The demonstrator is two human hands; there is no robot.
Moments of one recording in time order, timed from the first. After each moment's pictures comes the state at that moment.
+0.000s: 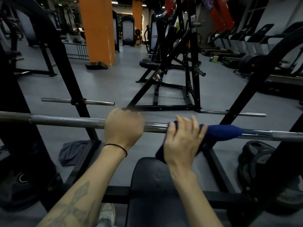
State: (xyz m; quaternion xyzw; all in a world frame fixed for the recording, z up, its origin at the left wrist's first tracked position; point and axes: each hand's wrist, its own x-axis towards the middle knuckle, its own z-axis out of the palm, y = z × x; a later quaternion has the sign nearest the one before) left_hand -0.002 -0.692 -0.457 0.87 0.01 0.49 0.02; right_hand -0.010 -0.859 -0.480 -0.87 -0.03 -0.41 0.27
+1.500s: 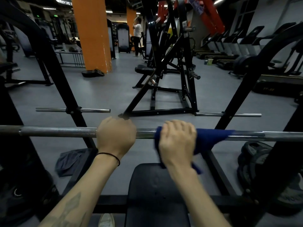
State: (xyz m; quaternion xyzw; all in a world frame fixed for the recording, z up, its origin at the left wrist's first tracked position) left_hand -0.003 -0.696 -0.456 0.86 0.01 0.51 0.01; right_hand 0.009 -0.872 -0.472 -0.89 -0.06 -0.41 0.19
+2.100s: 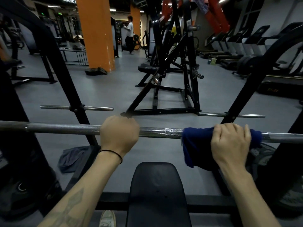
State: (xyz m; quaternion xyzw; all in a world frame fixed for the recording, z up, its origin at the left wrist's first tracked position) left_hand -0.005 -0.692 -0.454 0.86 0.01 0.51 0.01; right_hand 0.024 -0.997 -0.469 -0.91 0.05 -0.38 0.15
